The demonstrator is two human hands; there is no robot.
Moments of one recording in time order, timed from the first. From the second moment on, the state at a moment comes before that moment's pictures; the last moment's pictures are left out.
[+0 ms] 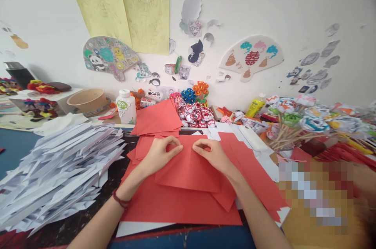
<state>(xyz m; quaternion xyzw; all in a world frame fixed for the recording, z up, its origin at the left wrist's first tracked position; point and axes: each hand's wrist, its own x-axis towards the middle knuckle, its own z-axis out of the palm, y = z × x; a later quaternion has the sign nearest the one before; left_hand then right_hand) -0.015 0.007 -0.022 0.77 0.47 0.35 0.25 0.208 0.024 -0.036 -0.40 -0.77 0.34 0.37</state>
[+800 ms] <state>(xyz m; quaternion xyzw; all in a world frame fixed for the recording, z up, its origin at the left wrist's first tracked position) -0.021 0.021 -0.039 0.72 0.63 0.26 0.16 0.200 0.054 -0.084 -0.61 -0.78 0.00 0.15</state>
